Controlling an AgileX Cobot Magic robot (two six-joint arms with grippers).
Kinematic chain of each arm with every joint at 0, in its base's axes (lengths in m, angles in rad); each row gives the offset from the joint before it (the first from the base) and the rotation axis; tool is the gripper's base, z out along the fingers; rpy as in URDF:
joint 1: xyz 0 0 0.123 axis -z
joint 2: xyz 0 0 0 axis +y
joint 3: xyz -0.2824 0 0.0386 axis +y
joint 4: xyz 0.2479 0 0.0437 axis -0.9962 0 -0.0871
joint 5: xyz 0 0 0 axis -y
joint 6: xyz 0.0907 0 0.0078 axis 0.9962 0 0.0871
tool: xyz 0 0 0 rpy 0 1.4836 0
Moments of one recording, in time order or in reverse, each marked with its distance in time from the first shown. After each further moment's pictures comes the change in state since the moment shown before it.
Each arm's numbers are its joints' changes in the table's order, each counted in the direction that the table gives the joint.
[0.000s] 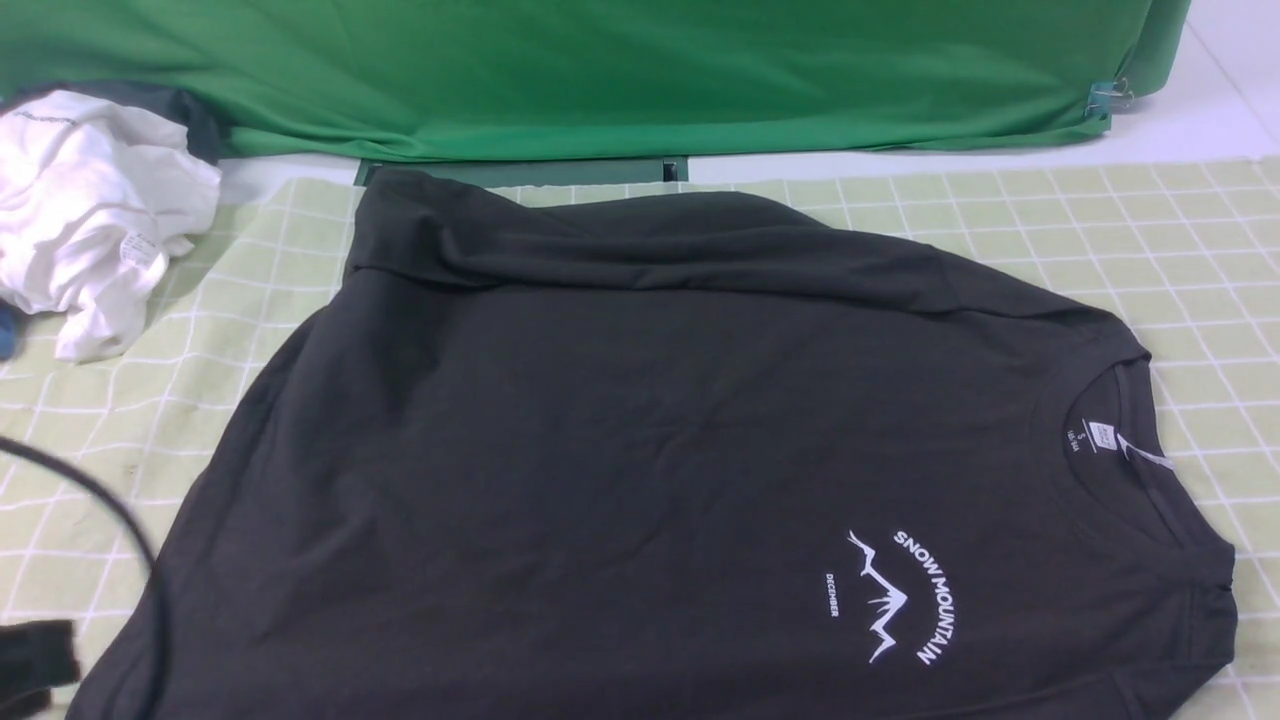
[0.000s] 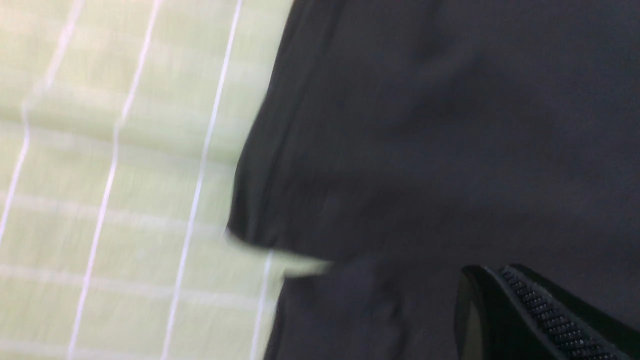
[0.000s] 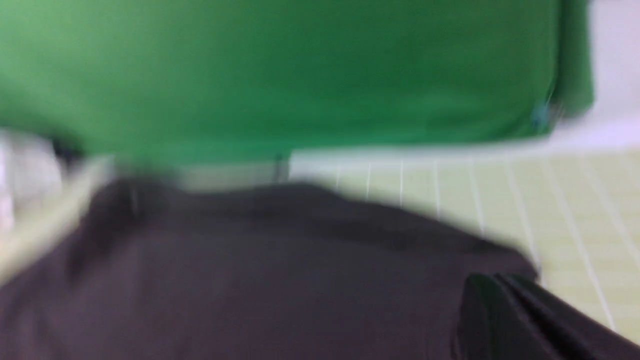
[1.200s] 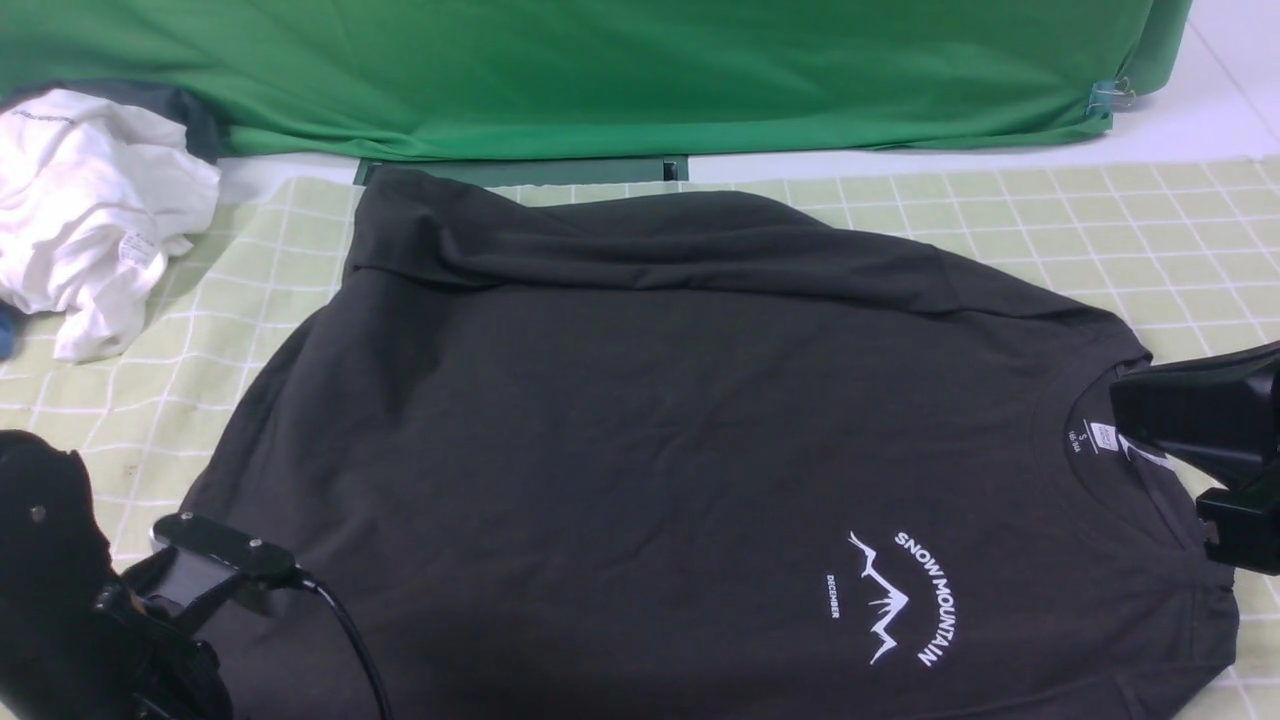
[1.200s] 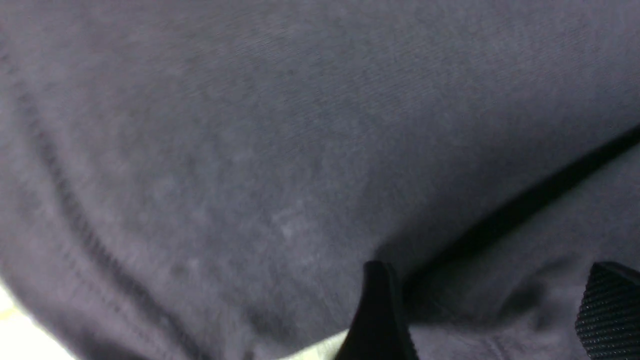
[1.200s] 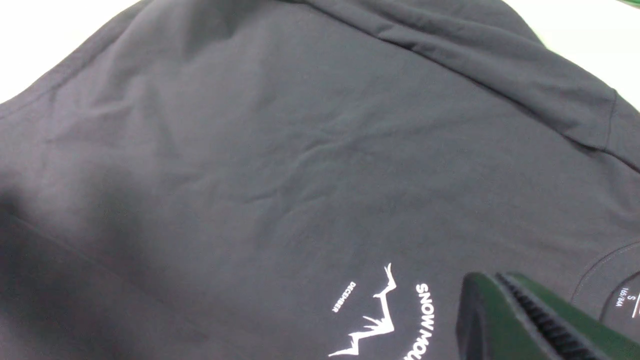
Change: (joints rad) right arm -0.280 0.399 -0.131 -0.077 -0.006 -0.174; left arm 0.142 0.635 0.139 0.025 0.276 0.582
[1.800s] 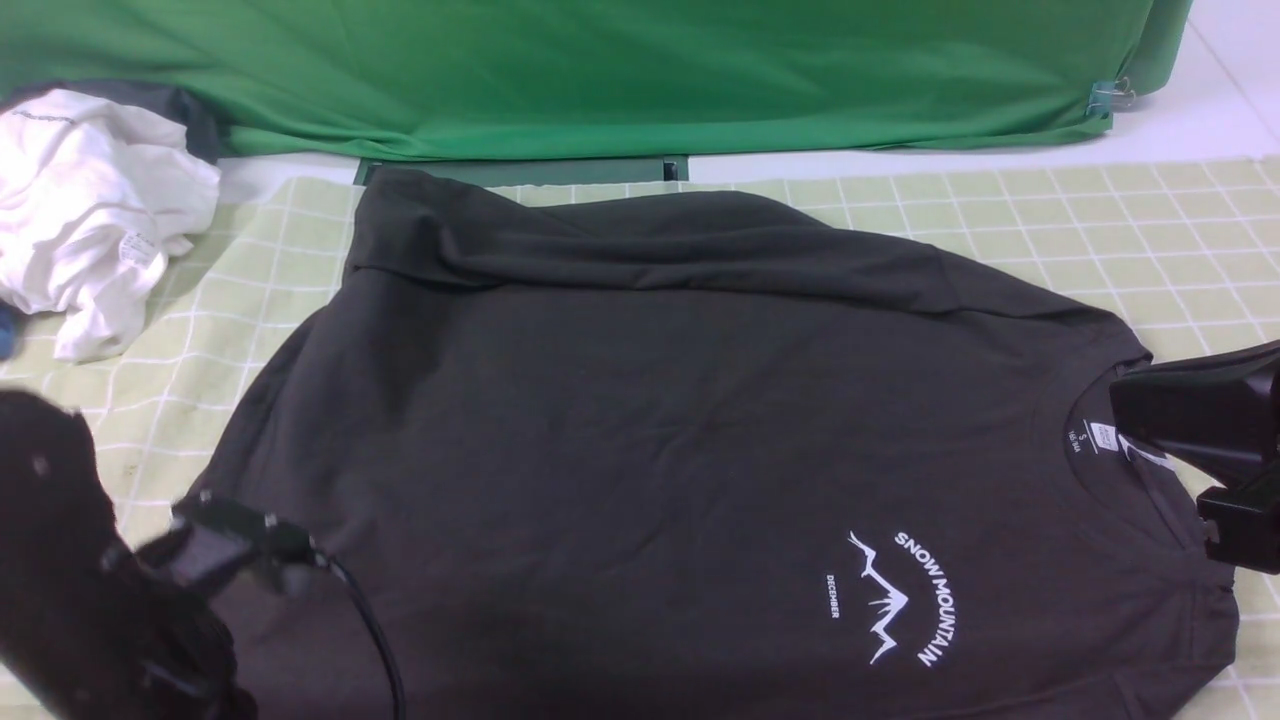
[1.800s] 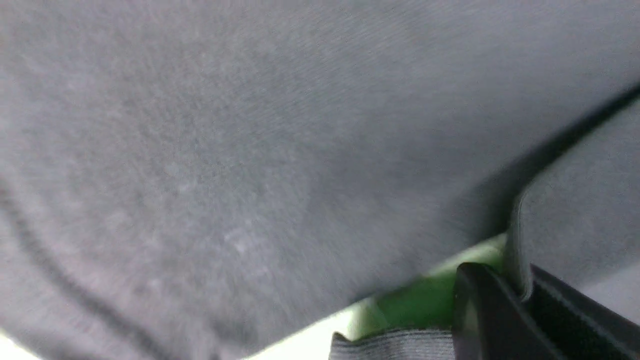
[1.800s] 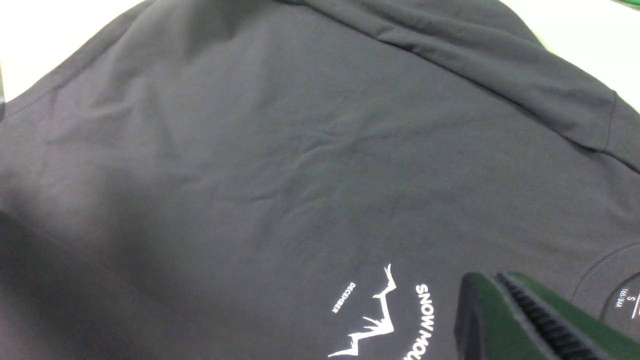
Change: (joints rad) right arm 0.000 0.000 0.000 0.000 0.001 0.000; left arm 0.000 -0.014 -0.095 0.056 -0.135 0.054
